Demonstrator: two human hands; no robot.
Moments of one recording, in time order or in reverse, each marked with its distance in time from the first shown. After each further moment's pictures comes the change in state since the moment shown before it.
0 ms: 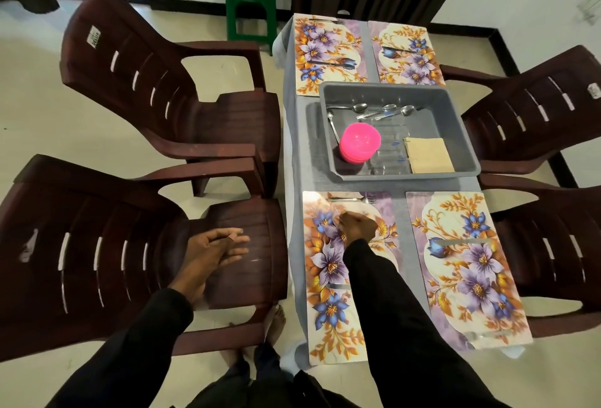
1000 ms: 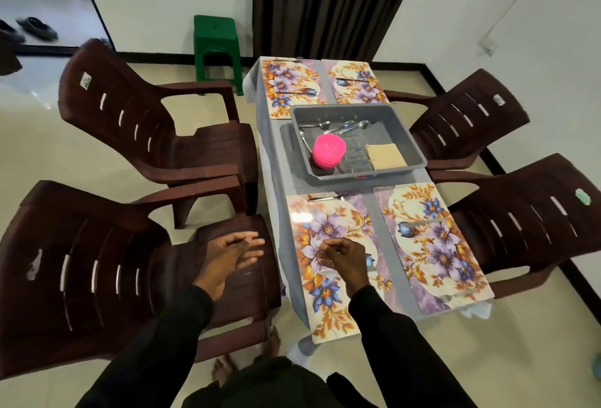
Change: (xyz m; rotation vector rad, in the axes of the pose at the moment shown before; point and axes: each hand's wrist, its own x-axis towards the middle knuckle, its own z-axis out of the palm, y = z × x) left_hand -0.062 -0.002 0.006 0.014 -0.215 0.083; right_hand -0.190 0.007 -0.085 0.074 -0.209 -0.256
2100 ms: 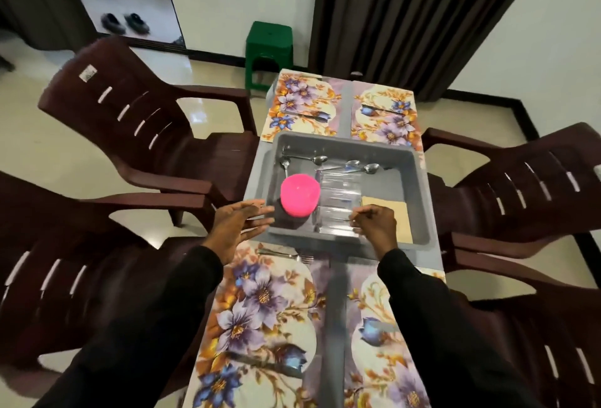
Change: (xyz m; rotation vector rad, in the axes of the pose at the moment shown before) left_hand 0.208 0.077 0.241 -0.190 0.284 0.069; right_hand 0.389 -0.082 -0.152 -0.038 -0.226 -0.103
